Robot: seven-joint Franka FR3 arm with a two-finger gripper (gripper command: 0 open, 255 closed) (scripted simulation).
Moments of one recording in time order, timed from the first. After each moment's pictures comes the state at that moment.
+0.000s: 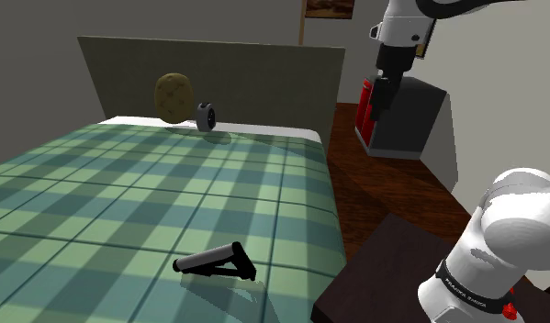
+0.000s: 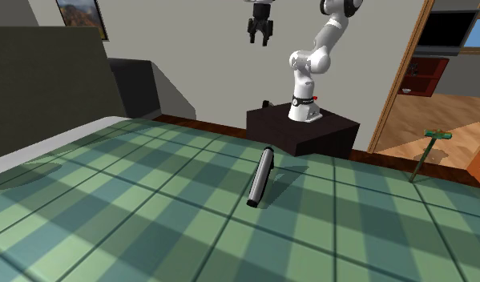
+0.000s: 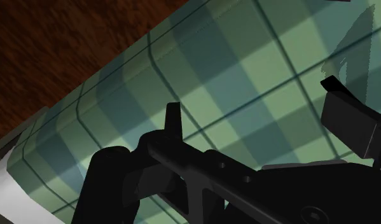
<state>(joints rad) 0.01 -0.78 -0.04 -2.37 -0.11 1.62 -0.14</state>
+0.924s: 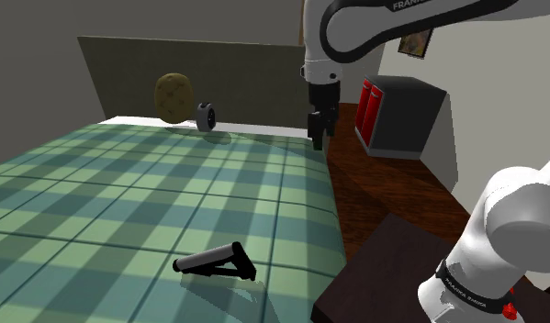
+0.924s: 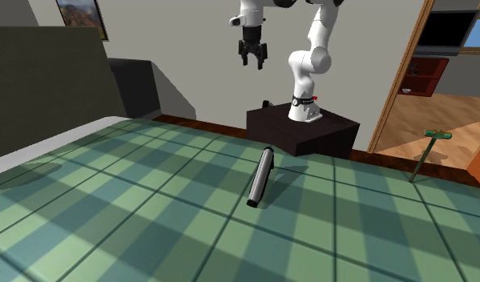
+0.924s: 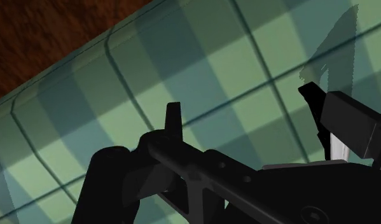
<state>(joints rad) 0.10 -0.36 0.09 -2.23 -0.05 1.75 -0.04</state>
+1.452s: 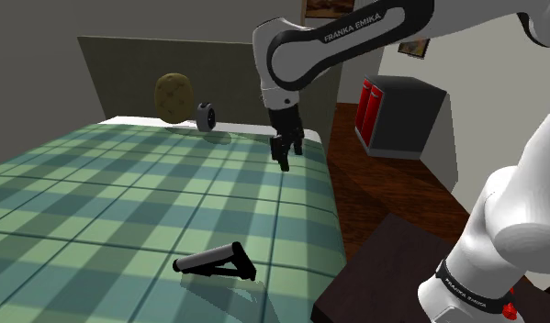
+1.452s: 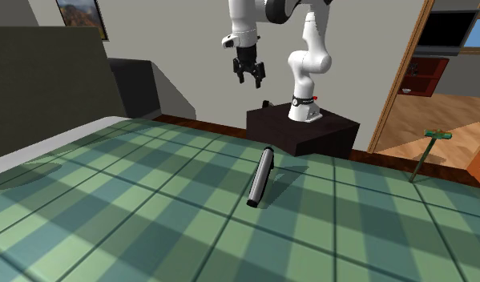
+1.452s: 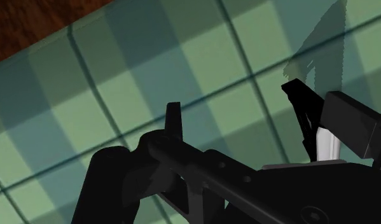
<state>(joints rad) 0.14 -0.05 0.16 -2.05 -0.04 1.77 0.01</state>
